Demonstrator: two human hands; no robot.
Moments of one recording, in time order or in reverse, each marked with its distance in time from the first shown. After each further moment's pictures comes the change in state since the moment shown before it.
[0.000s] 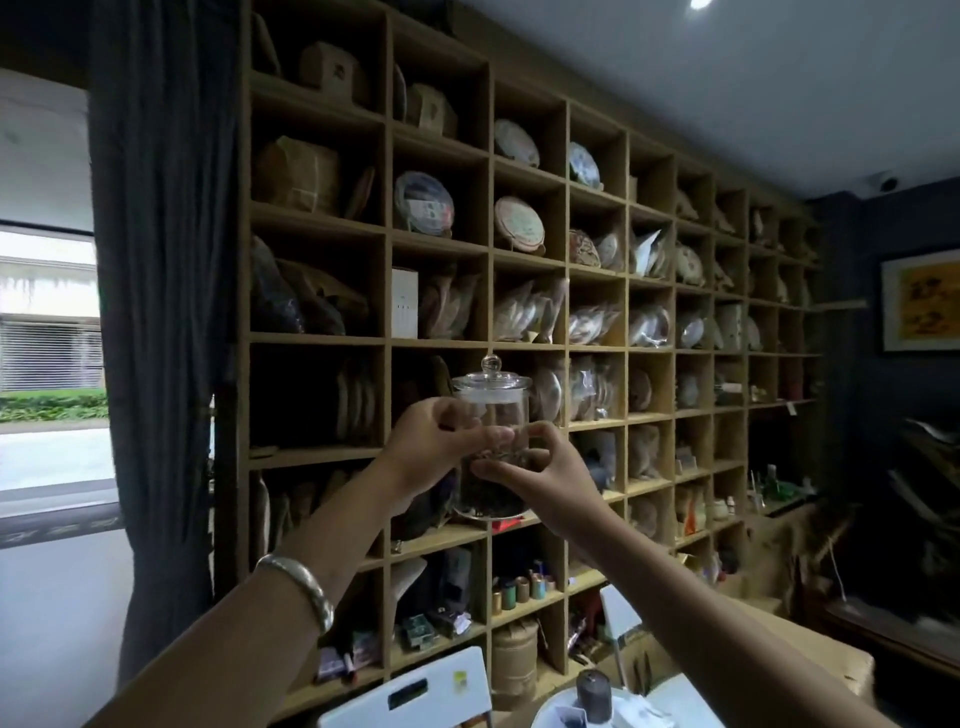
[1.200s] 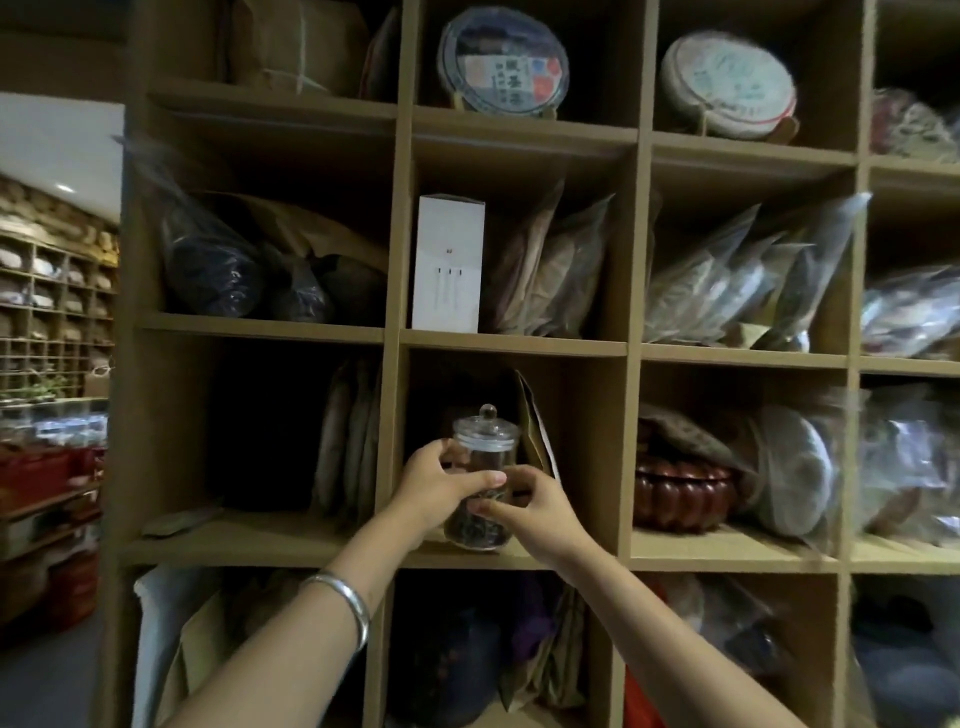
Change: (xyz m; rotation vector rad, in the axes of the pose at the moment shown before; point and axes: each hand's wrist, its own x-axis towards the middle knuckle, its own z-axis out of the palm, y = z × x) left_hand 0.434 -0.356 -0.031 0.273 0.553 -0.300; right_hand 0.522 0.373 0.037 0.019 -0.366 -0.108
